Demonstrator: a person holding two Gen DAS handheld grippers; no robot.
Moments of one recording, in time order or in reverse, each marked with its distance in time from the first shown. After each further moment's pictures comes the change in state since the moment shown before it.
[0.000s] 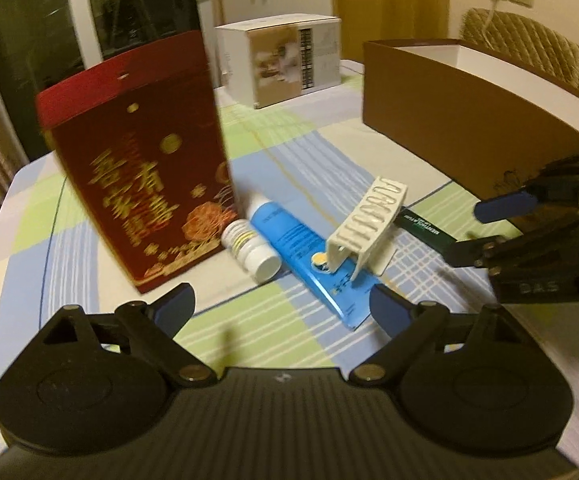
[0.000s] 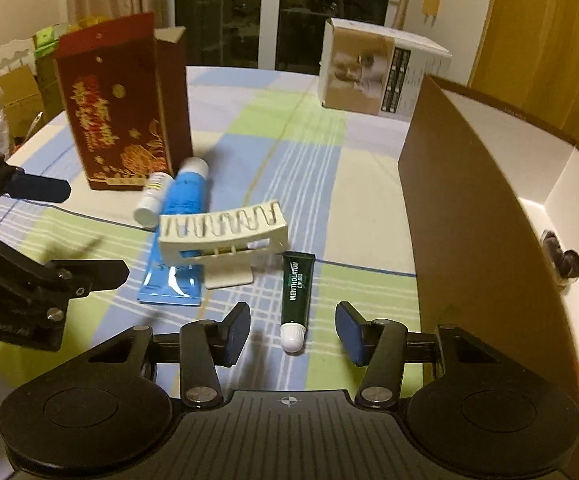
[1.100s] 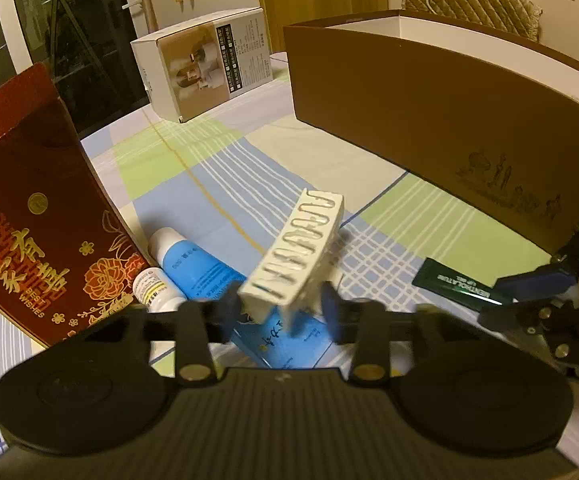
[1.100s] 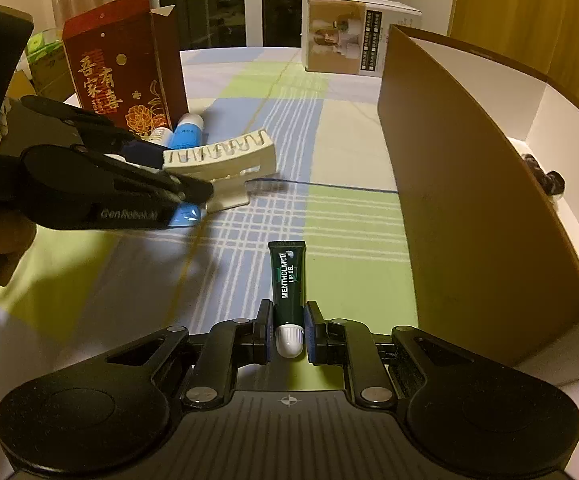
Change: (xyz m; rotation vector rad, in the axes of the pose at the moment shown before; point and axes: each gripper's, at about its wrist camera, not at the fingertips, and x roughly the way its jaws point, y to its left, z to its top) left arm 0.044 -0.041 0.019 0.140 0.004 -0.088; right arm -0.033 -0.011 -0.049 0.080 0.043 0.018
